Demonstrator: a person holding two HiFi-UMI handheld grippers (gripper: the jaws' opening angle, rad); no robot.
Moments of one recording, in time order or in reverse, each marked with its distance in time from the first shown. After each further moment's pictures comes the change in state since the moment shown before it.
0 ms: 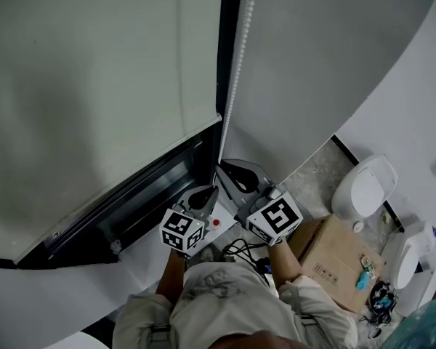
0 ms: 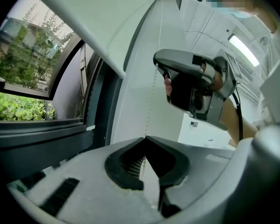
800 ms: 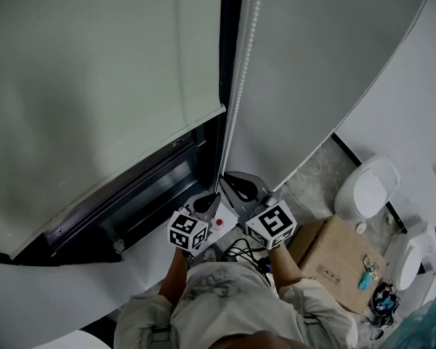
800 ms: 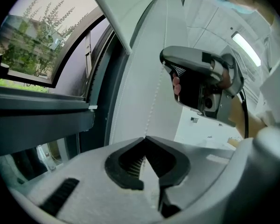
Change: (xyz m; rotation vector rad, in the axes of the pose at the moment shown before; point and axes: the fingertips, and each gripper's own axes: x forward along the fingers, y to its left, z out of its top) left arm 0.005 0.005 -0.055 -0.030 0.065 0.008; right arm -0.013 0.011 -0.053 0.040 0.082 -0.017
